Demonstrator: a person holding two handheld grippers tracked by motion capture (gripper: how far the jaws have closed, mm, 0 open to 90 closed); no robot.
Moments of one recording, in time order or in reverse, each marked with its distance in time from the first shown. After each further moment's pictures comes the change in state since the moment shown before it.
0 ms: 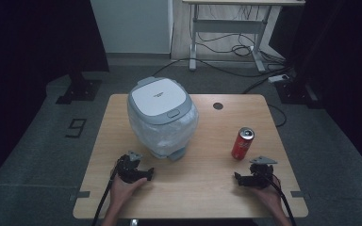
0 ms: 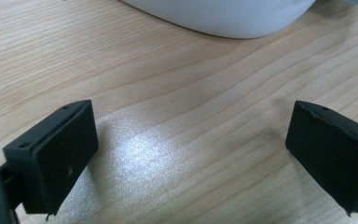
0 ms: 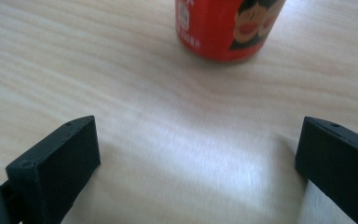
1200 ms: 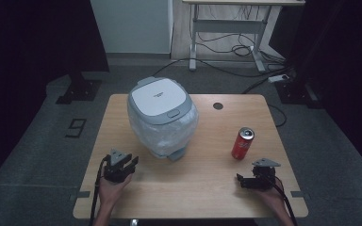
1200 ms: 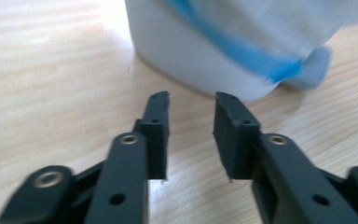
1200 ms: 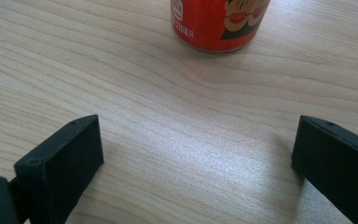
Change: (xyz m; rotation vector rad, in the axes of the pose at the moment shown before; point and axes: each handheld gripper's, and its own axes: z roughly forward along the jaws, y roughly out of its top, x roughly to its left) left arm 0.010 0.001 -0.063 -0.232 0.034 -0.064; right arm -0.003 -0.007 -0.007 -0.008 0.001 0.003
